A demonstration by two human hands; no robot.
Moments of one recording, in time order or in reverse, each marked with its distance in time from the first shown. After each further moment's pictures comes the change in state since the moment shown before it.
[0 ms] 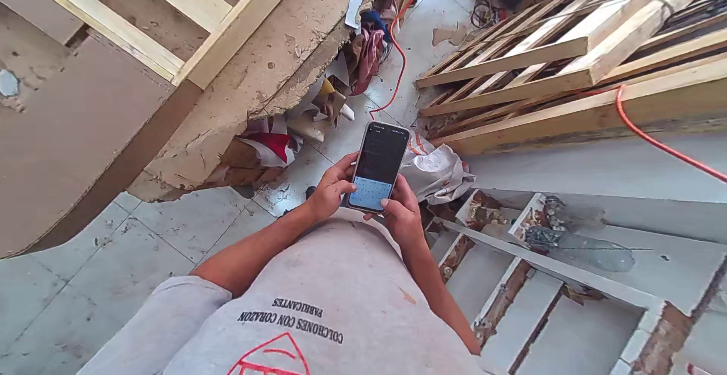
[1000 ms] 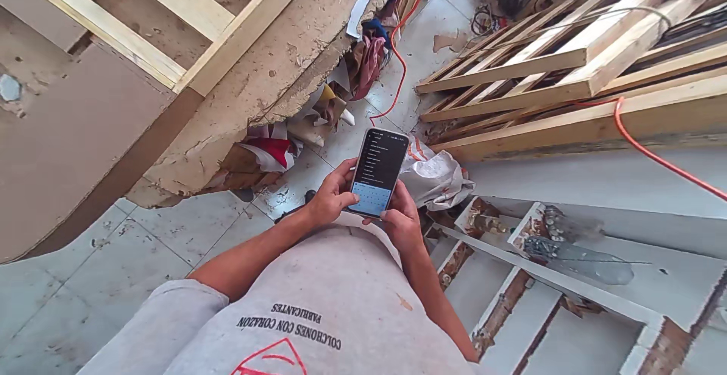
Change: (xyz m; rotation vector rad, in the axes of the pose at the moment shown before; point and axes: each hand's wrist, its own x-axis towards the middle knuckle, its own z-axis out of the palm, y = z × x) left_hand 0.009 0.006 -0.001 0.047 -0.007 -0.010; right_hand 0.010 -0.001 -0.007 -0.007 -0.034 -0.015
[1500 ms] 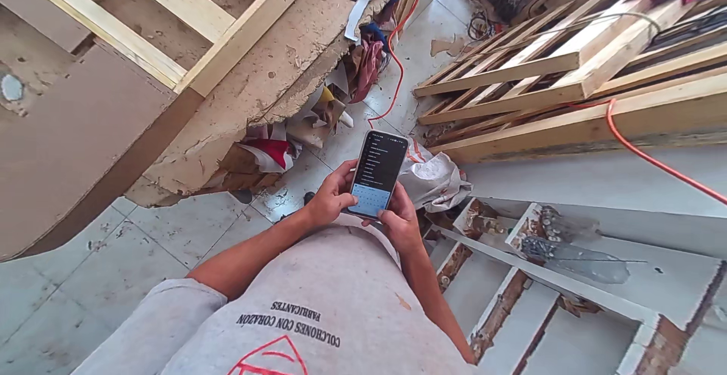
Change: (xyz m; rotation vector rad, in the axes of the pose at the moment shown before) left_hand -0.002 -0.001 0.004 -0.004 -0.035 0.009; right_hand -0.008 0.000 -0.003 0.000 -0.005 -0.003
